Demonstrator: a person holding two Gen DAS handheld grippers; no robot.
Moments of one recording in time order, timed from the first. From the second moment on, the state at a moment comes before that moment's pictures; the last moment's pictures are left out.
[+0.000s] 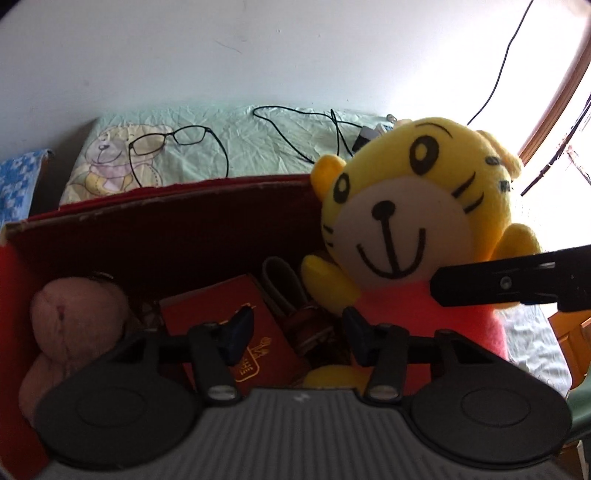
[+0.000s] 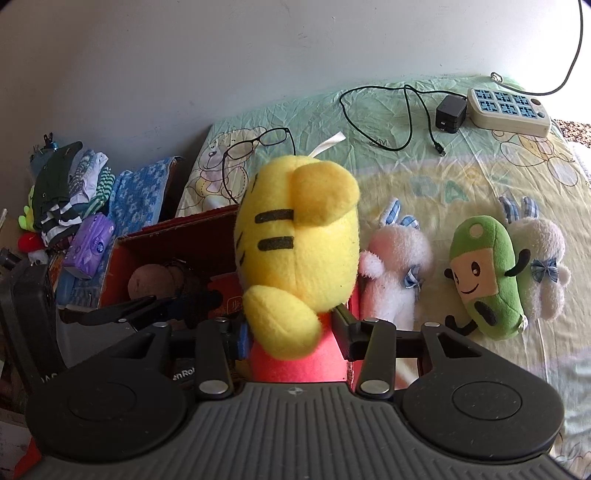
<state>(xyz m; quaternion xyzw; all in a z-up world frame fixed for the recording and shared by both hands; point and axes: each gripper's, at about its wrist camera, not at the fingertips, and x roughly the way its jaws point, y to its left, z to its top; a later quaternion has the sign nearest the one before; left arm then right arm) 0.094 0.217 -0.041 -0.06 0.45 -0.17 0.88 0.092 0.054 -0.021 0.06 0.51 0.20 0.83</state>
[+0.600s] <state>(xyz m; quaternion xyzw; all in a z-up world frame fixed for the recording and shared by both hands) 0.103 0.192 -0.055 -0.02 0.48 -0.20 0.85 0.091 0.019 -0.017 0.21 0.34 0.23 0.89</state>
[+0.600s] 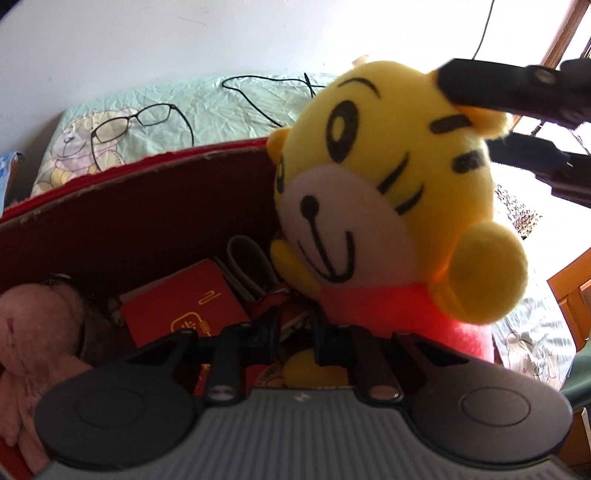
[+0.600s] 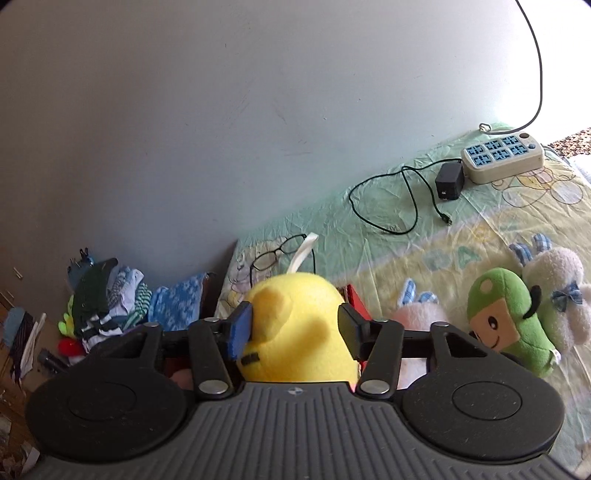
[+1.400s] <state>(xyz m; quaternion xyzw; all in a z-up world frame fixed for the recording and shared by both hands) 0.103 0.181 -0.065 -0.03 0.53 -0.20 0.82 0.109 0.040 -0.057 0.19 0.38 0.22 0.88</state>
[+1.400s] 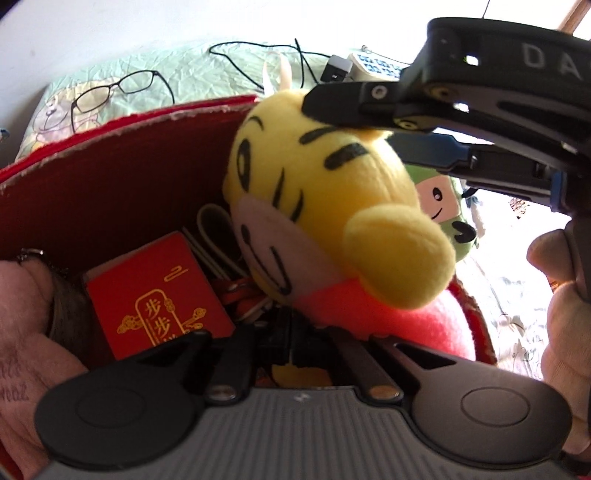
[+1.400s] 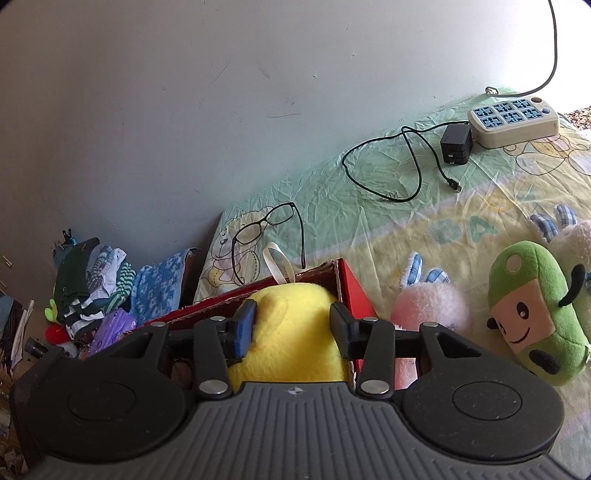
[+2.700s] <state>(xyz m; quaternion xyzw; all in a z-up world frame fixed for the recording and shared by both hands) 0.087 0.164 -0.062 0.06 0.53 -0.12 0.84 0.093 0.026 -0.062 0.18 0.34 0.23 0.89</state>
